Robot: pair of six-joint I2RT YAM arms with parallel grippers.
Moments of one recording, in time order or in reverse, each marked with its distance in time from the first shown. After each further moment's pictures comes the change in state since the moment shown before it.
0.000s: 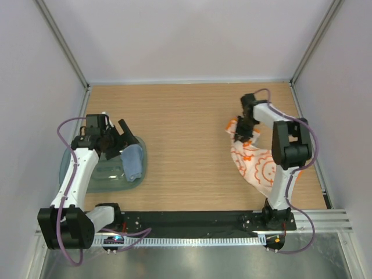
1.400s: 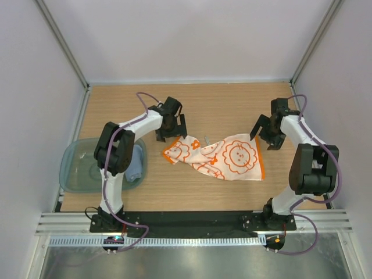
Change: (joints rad) left arm -0.529 0.921 0.563 0.113 -0.263 -0.098; right arm -0.180 -0.371 -0.248 0.050 0.043 0.048
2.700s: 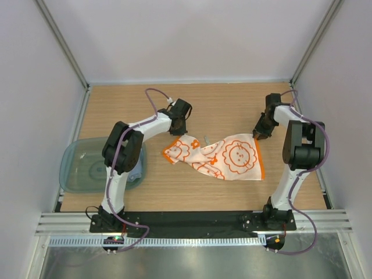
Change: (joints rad) left arm -0.081 0.083 0.053 0.157 -0.150 0.068; right arm -0.001 0.349 0.198 0.101 -0.003 0.004
